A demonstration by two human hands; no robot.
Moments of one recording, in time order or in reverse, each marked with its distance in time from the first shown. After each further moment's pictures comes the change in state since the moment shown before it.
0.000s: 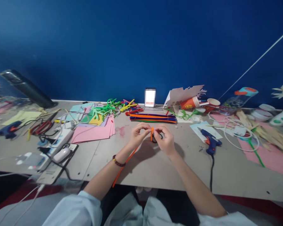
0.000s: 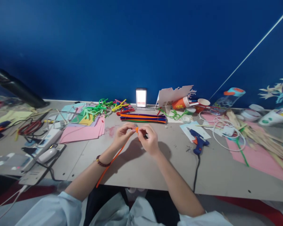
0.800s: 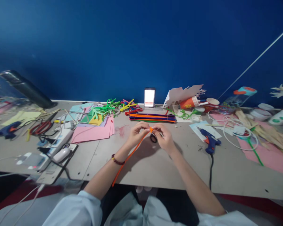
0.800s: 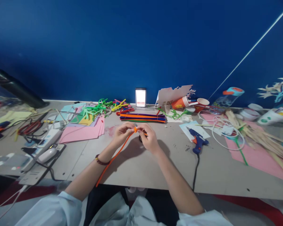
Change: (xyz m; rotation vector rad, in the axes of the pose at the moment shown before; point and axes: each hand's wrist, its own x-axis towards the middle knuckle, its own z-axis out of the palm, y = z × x) left_hand 0.004 -0.008 -0.009 0.010 -0.095 0.103; right_hand 0.005 0.011 -0.002 0.109 -0.130 -0.041
